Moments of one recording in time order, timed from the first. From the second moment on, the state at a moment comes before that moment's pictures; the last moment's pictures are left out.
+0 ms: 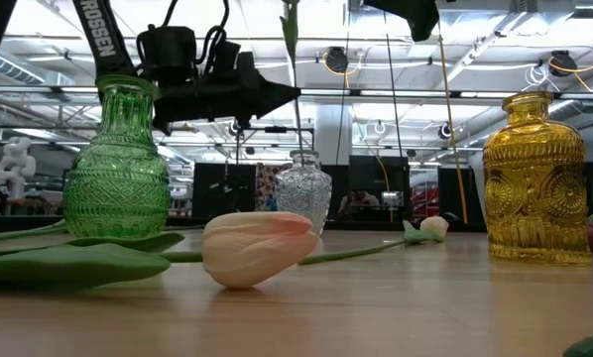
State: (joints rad) left arm 0.34 1.74 0.58 1.38 0.16 -0.01; right arm 0.13 1.08 0.81 0.13 0.13 0.19
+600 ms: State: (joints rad) left arm 0.33 1.84 0.58 1.41 0.15 0.01; right arm 0.13 1.08 0.81 0.12 0.13 0.19
